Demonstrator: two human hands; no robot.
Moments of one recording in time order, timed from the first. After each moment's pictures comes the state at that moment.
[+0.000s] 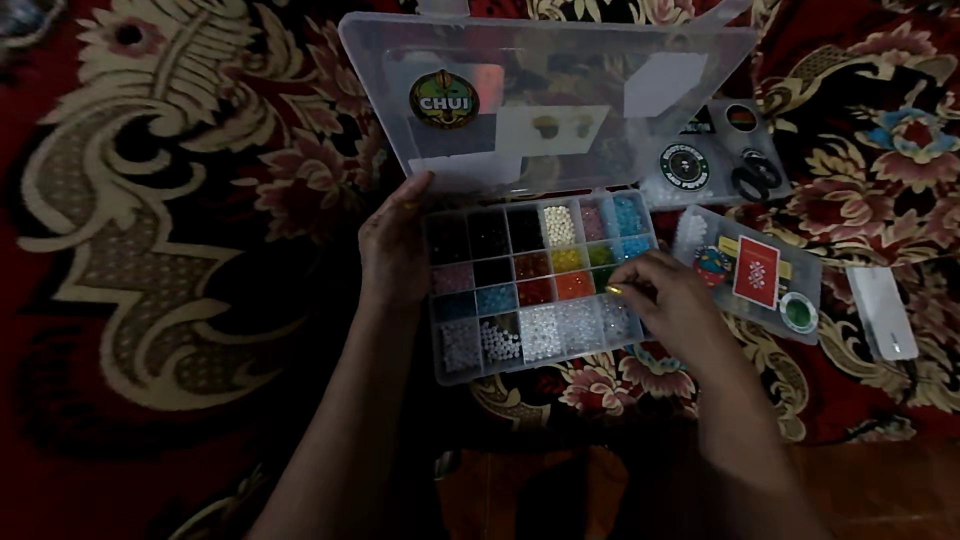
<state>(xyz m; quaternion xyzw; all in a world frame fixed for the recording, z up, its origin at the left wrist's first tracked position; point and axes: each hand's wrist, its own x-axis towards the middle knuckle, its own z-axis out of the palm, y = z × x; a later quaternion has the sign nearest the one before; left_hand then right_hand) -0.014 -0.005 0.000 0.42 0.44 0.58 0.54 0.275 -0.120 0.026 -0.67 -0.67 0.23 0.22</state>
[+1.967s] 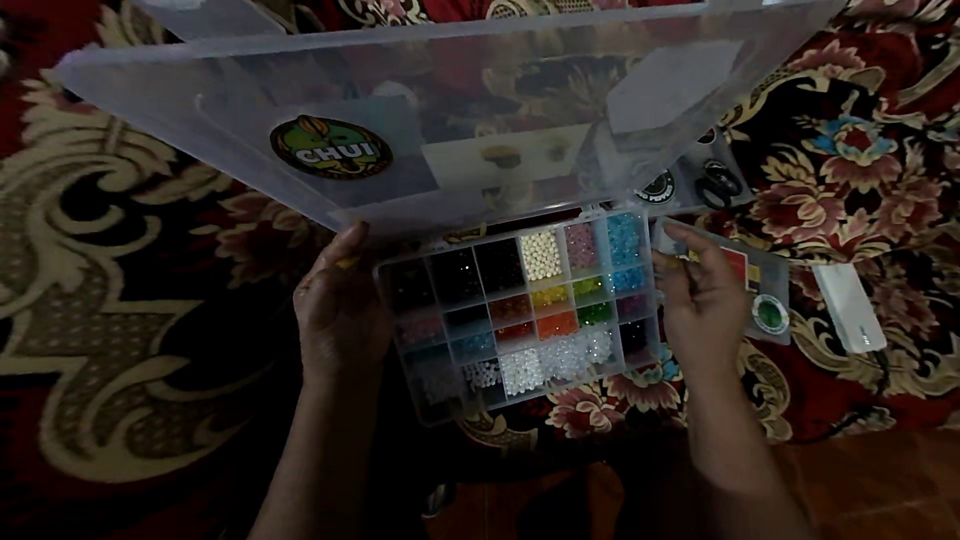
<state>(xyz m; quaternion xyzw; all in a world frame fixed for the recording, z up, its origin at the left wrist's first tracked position) -0.023 -0.030 0.019 0.43 0.39 0.62 0.53 0.285 -0.123 0.028 -0.73 -0.49 0.11 0.46</state>
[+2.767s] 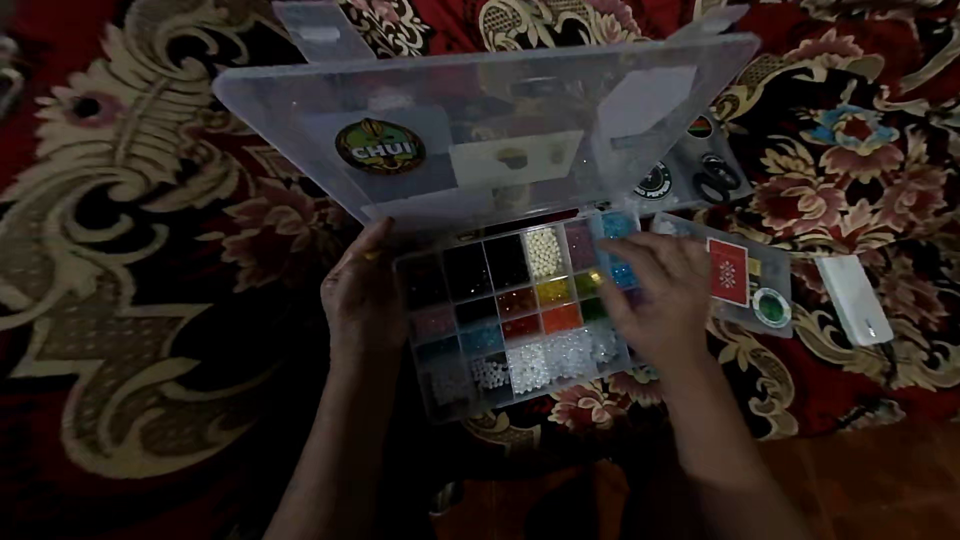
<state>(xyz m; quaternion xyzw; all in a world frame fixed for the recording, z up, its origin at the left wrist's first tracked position) -0.008 -0.028 0.017 0.45 0.43 0.58 0.52 0.270 -0.111 0.021 -0.65 -0.67 -0.06 0.35</state>
